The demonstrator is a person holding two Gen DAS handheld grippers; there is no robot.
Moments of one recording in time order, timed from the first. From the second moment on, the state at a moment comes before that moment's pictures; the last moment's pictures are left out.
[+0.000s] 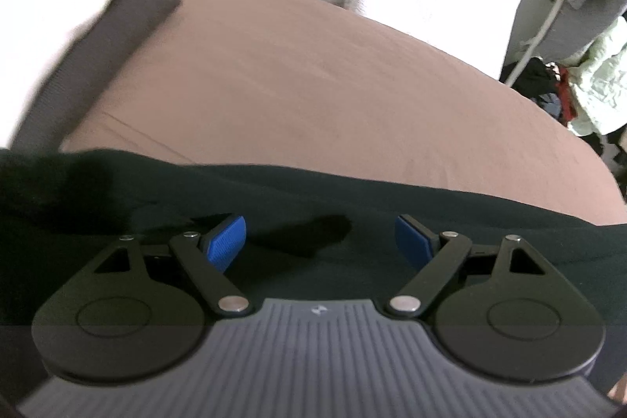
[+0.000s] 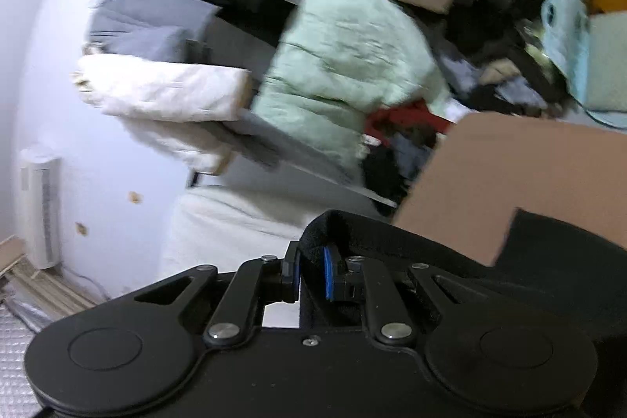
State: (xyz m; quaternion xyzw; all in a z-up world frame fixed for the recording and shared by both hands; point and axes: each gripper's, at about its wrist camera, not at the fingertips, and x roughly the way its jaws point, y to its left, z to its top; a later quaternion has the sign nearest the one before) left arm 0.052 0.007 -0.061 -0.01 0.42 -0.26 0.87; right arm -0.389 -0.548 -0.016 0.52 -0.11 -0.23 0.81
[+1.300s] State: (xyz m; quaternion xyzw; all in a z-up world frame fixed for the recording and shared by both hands) left arm 0.021 -0.025 -0.070 0.23 0.37 -0.28 0.86; right arm -0.301 -0.599 -0.051 0.23 0.11 -0.49 0.83
